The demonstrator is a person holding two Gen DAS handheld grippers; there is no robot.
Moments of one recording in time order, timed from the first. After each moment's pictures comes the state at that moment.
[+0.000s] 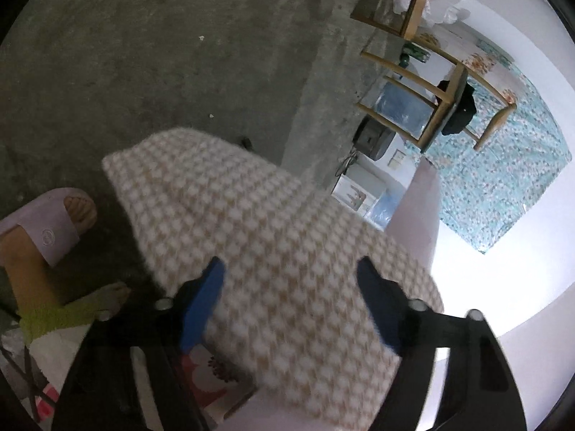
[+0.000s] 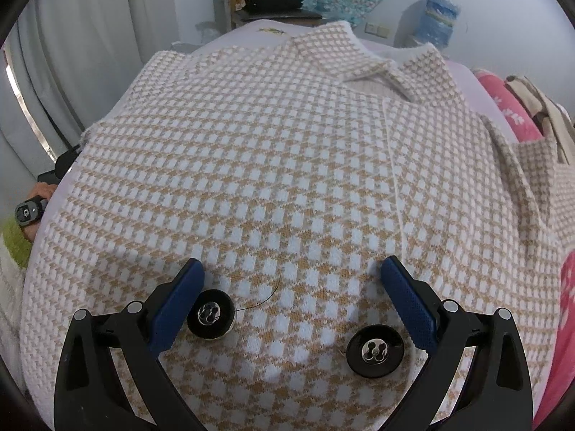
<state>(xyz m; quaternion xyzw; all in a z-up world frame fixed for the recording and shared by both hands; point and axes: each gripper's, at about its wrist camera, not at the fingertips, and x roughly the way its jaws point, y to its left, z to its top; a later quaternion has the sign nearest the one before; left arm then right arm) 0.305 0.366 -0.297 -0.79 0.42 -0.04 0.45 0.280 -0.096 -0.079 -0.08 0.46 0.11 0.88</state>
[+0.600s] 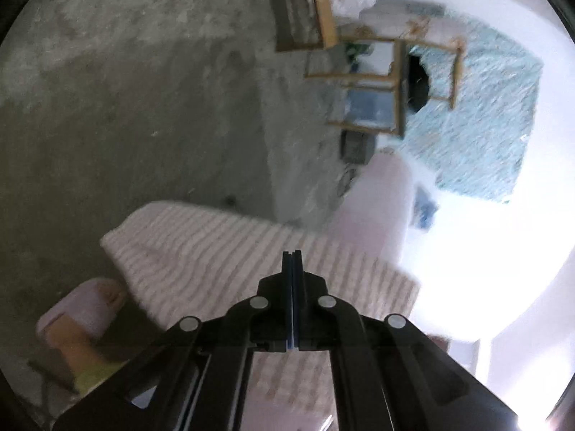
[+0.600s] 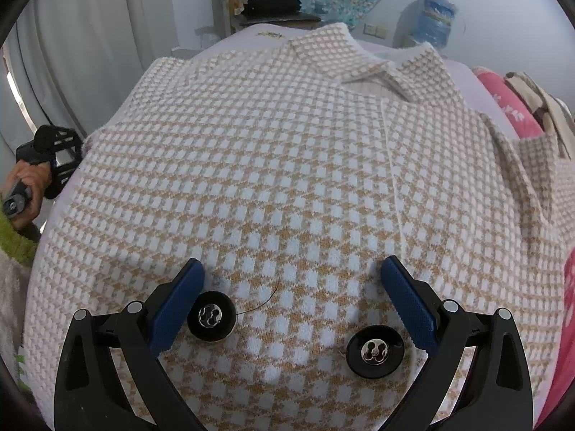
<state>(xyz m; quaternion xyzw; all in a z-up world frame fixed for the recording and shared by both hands) 0.306 0.396 -0.189 -0.66 0.42 -0.01 0.62 0.279 -0.103 -0.079 -0.06 0.46 0.11 0.88</state>
